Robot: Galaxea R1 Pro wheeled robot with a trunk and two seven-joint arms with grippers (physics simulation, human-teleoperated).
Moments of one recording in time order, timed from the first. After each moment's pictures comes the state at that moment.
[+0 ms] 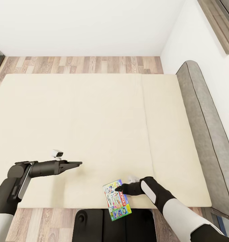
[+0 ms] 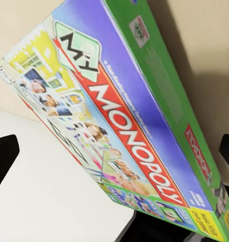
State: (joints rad) left arm -0.57 0.28 0.12 -1.27 0.15 0.95 -1.57; right arm -0.76 0.04 0.41 -0.48 -0.58 0.68 0.28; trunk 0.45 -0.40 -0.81
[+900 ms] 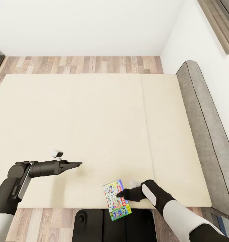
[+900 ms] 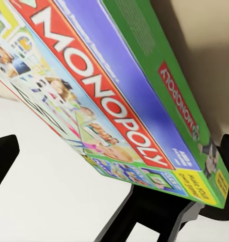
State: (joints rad) left arm -0.57 0.27 0.12 -1.27 0.15 0.95 -1.57; right arm -0.76 0.05 0.41 -0.40 -0.58 0.71 0.27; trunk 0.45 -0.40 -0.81
